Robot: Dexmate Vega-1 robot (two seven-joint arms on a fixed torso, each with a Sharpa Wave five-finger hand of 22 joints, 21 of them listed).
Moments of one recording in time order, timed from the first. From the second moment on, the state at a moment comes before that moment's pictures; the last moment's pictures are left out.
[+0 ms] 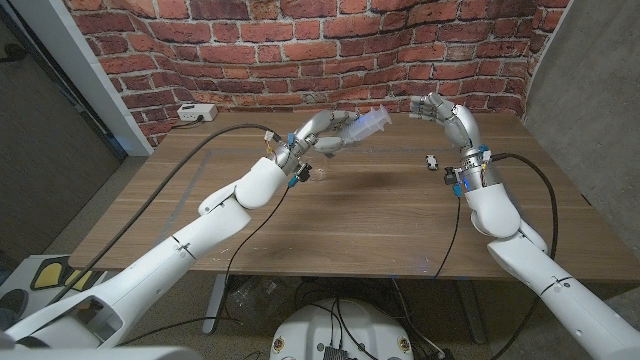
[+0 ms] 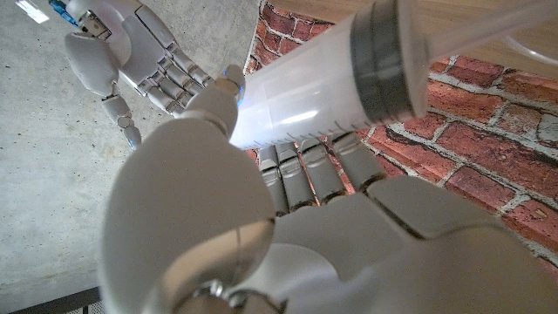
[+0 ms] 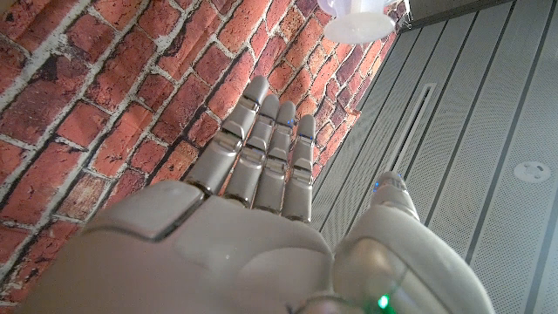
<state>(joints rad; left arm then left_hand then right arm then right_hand) 0.84 0.65 0.55 -1.88 0.09 -0.19 0.14 1.13 0.06 0.46 -0.19 0.27 0.64 0.04 0.20 0.19 0.74 -0.08 0.19 0.20 0.77 -0.08 0.19 0.19 0.67 -0.01 0.33 0.18 -1.09 -0.59 -0.23 -1.65 0.11 0.70 -0.25 0.29 0.05 0.22 -0.12 0.18 0.70 0.04 0.19 0.19 0.76 0.10 0.23 0.19 0.70 -0.02 0.18 0.18 0.81 -0.08 0.24 0.19</state>
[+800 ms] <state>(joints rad) 0.91 0.72 0.50 -1.93 0.07 -0.22 0.14 1.13 0.06 0.47 -0.20 0.27 0.64 0.04 0.20 0.19 0.74 -0.08 0.19 0.20 0.77 -0.08 0.19 0.19 0.66 -0.01 0.33 0.18 -1.10 -0.61 -0.25 -1.66 0.35 0.62 -0.15 0.29 0.05 0.22 -0.12 0.18 0.63 0.07 0.18 0.19 0.70 0.11 0.21 0.19 0.64 0.01 0.18 0.18 0.77 -0.06 0.22 0.19</state>
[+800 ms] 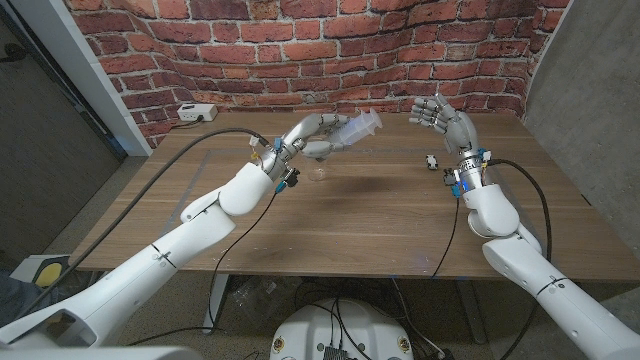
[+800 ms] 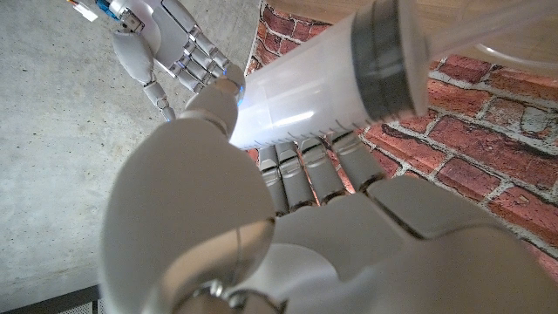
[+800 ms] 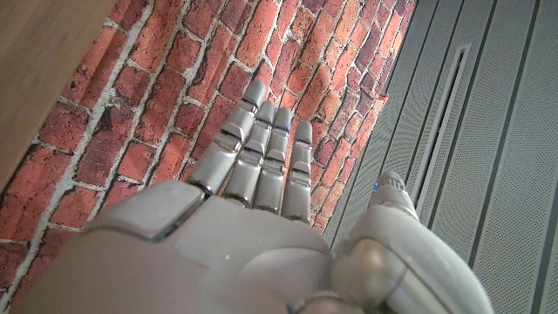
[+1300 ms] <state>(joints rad) 0.96 0.72 0.49 -1.95 0.08 -0.22 0.17 1.13 0.06 0.47 -0.20 0.27 0.64 0.04 0.20 0.19 0.74 -0.08 0.19 0.20 0.77 -0.08 0.19 0.19 0.66 -0.01 0.32 0.18 -1.14 -0.65 -0.24 -1.72 0.52 0.53 -0.09 0.28 0.06 0.21 -0.12 0.18 0.59 0.08 0.18 0.19 0.63 0.12 0.20 0.19 0.56 0.04 0.17 0.19 0.71 -0.05 0.20 0.19</state>
